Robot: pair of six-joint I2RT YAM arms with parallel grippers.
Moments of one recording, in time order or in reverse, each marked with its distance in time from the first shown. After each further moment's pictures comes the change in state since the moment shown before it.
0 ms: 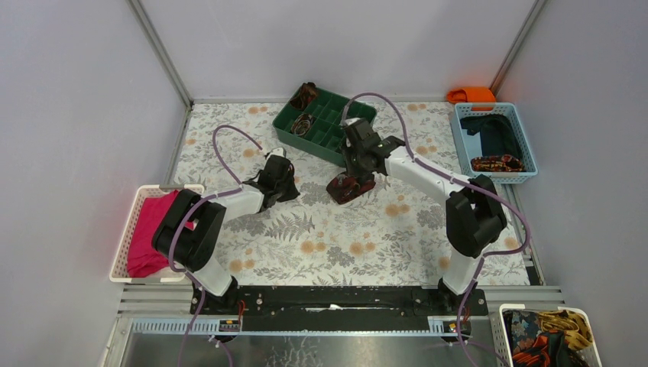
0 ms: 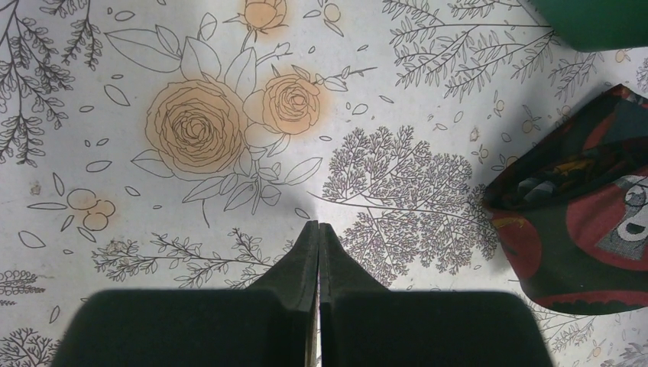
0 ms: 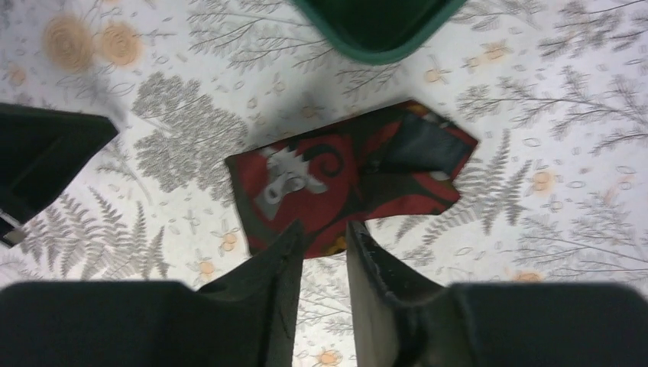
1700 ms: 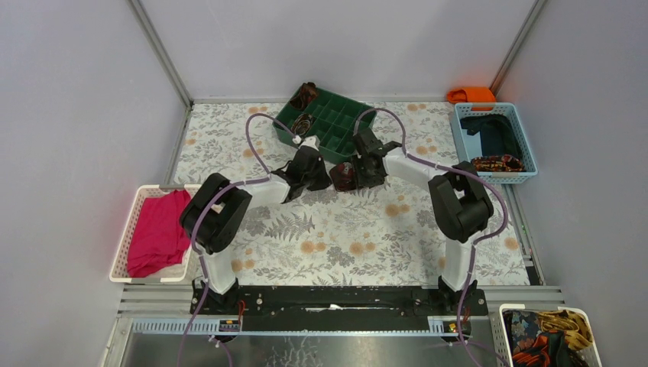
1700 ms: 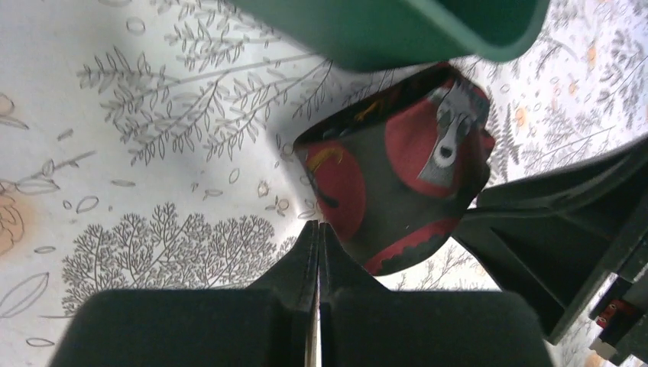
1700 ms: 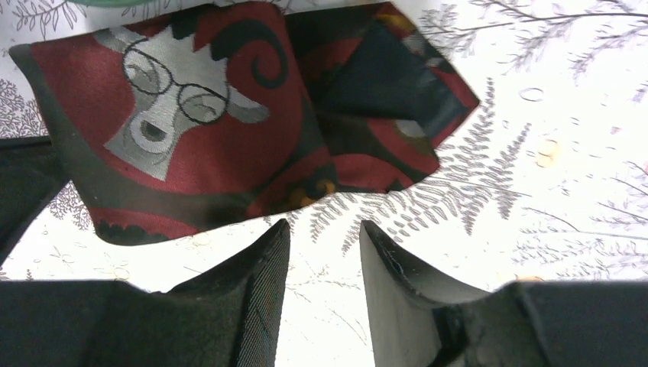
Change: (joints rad) left arm -0.142 0.209 0.218 0.106 0.082 -0.054; right arm -0.066 0.161 -0.066 0.011 -0.024 0.017
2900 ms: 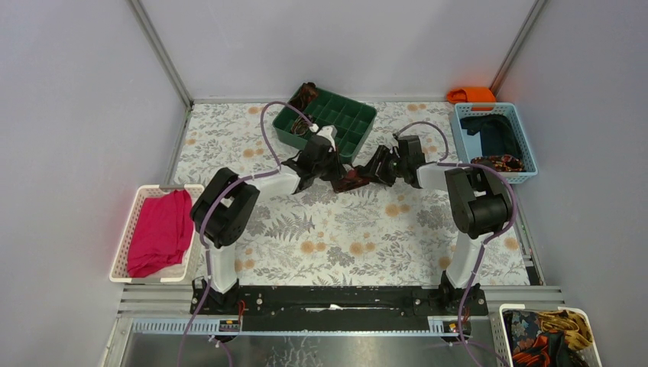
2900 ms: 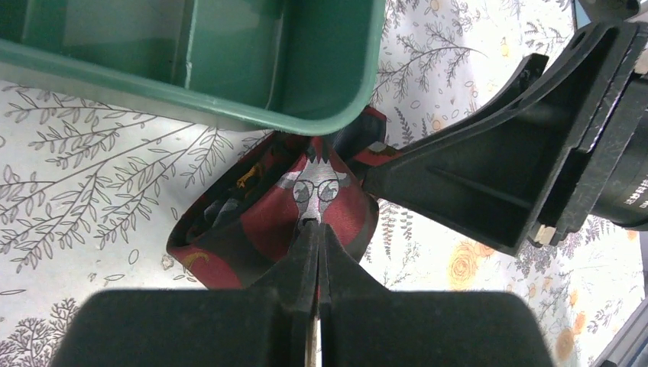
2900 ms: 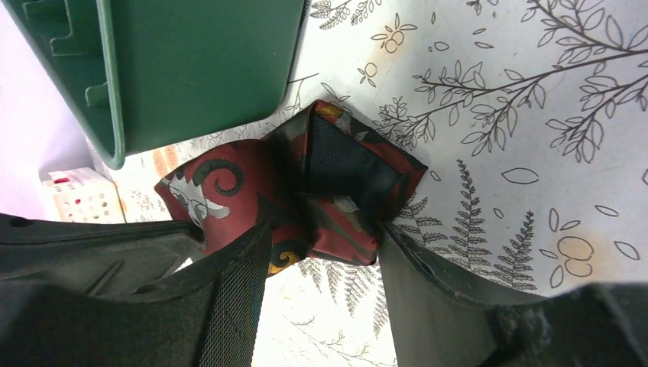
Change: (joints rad) left arm -0.029 0.082 0.197 -0.026 0.083 0.076; right arm -0.286 -0.056 -0.371 0.695 -0.510 0.394
